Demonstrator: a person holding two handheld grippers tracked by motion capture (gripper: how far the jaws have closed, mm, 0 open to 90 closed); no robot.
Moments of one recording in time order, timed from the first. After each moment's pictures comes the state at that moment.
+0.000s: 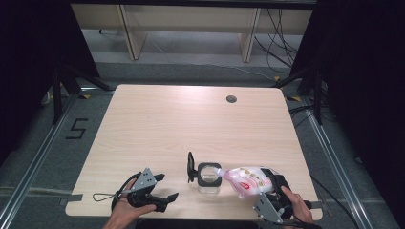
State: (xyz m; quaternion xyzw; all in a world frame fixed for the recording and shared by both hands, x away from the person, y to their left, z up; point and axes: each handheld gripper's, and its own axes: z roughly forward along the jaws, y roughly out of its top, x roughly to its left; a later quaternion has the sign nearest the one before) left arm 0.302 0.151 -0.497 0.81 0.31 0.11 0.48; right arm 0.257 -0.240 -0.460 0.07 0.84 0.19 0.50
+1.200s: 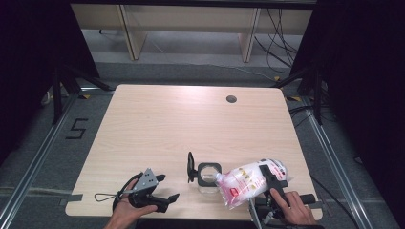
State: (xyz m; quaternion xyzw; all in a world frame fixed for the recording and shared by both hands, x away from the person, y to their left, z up) left arm 0.300 0.146 -0.499 0.81 0.32 0.11 0.48; right arm 0.262 -0.225 -0.460 -0.10 0.80 0.00 0.59
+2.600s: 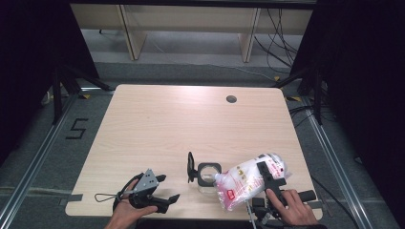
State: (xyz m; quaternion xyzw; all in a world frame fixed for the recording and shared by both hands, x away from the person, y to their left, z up) left arm 0.299 0.146 -0.499 0.81 0.31 0.11 0.48; right arm 0.257 -0.218 -0.452 -0.12 0.77 -0.04 0.62
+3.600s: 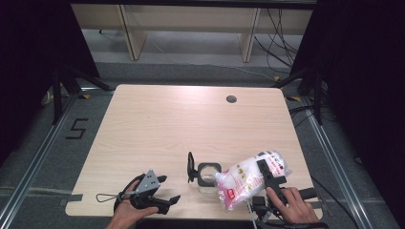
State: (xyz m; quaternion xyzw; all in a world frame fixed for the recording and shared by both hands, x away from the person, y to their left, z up) left arm 0.297 0.142 -0.500 0.82 0.31 0.11 0.47; right arm 0.260 -0.216 -0.443 -0.16 0.76 -0.08 0.63
